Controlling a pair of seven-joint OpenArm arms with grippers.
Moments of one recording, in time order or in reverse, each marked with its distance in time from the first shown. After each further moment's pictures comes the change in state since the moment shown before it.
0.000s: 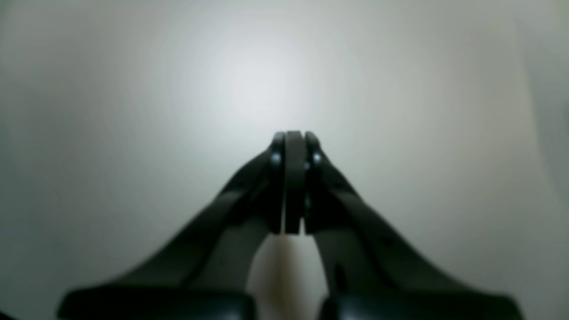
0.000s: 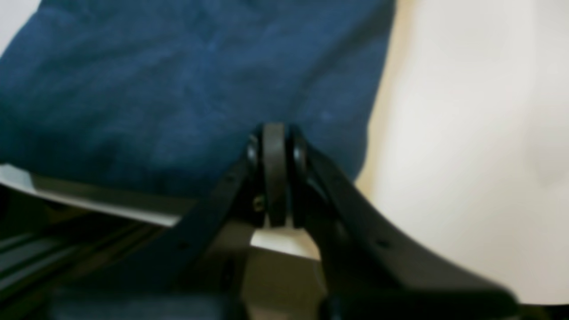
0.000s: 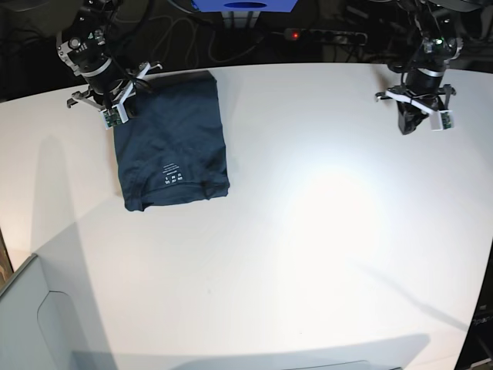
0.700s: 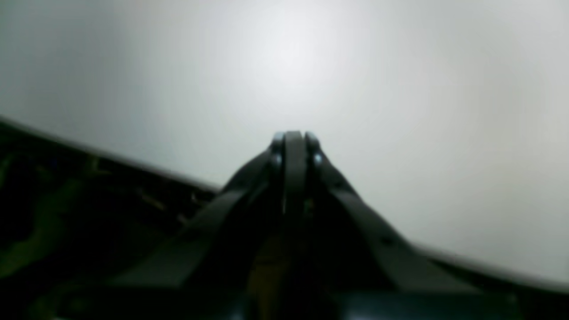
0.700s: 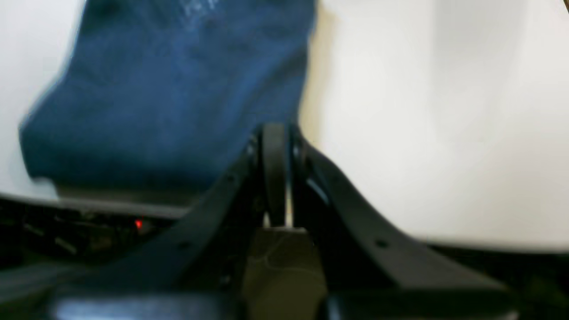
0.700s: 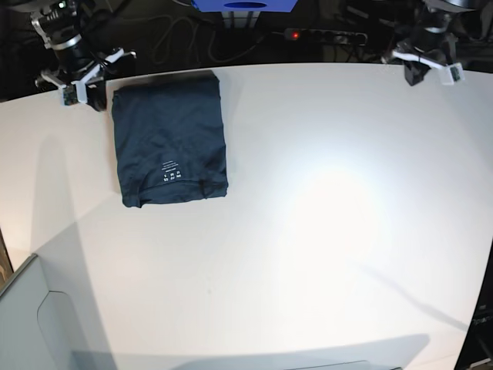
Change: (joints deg) left arm 14.1 10.0 -9.6 6.9 -4.3 -0.2 6.9; right arm -9.3 -0.2 12.2 9.3 15.3 0.0 2.6
